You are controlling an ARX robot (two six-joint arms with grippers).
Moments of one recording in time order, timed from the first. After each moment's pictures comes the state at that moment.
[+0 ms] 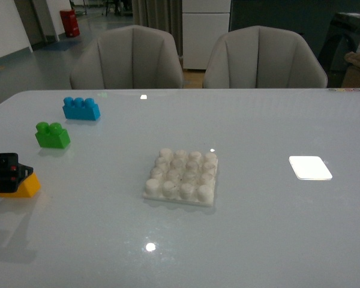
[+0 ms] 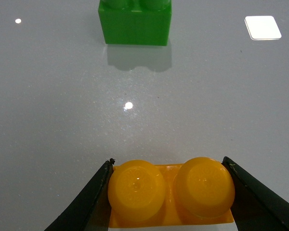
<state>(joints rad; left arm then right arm) 0.24 2.13 0.92 0.58 0.25 0.16 -0.01 0.00 0.01 0.00 0.00 0.00</state>
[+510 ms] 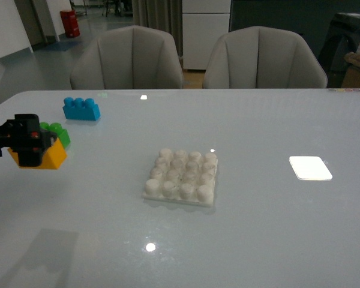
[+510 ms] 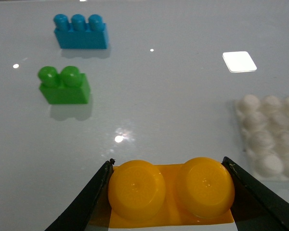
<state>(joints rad) -0.02 1.72 0.65 0.64 0.08 0.02 -0.01 0.00 0.01 0.00 0.00 0.00</state>
